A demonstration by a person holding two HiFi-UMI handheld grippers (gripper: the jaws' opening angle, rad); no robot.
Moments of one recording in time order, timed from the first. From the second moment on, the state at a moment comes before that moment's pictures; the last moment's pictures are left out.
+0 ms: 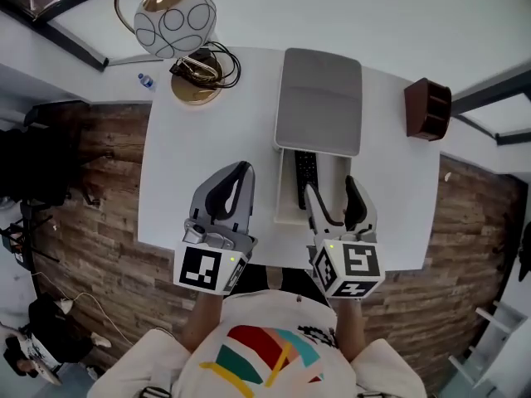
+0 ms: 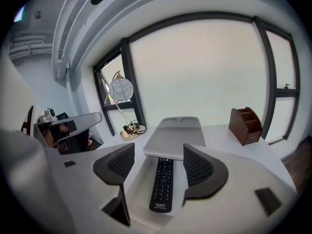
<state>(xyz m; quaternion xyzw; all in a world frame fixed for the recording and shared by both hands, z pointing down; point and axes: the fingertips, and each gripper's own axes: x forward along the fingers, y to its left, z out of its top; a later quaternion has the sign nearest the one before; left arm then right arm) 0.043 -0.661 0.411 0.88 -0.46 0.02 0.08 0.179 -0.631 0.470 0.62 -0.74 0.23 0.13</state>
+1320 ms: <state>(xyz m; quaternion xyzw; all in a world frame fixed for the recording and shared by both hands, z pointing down) 0.038 -0.710 0.535 0.88 -0.42 0.07 0.20 0.163 -0.666 0.632 0.57 -0.64 0.37 0.36</state>
